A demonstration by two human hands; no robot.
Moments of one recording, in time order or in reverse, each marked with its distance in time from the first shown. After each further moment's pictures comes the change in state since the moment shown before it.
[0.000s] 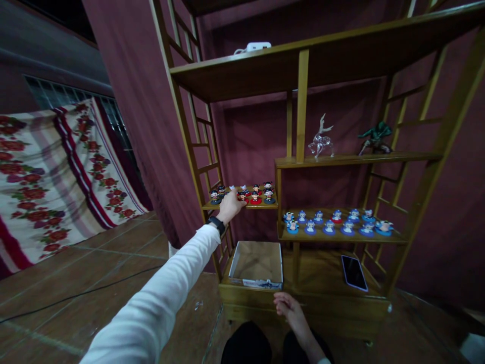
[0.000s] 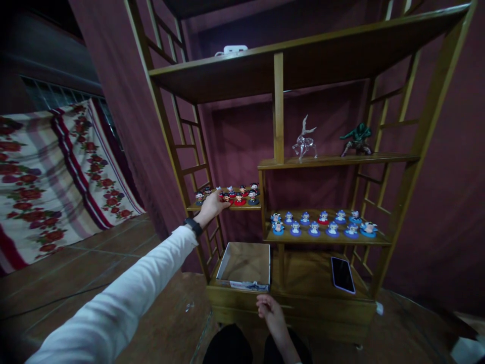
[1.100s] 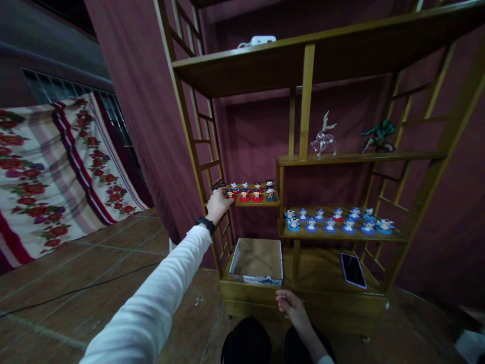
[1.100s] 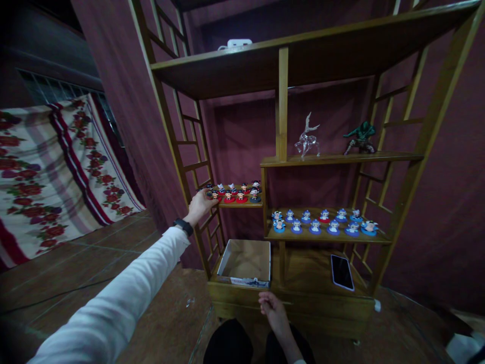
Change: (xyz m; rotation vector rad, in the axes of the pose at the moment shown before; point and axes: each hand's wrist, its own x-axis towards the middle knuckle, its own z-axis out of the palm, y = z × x) left_hand -0.005 -0.036 -0.015 -0.009 0.124 -0.211; right_hand -0.005 -0.004 -0.003 -0.093 0.045 -0.010
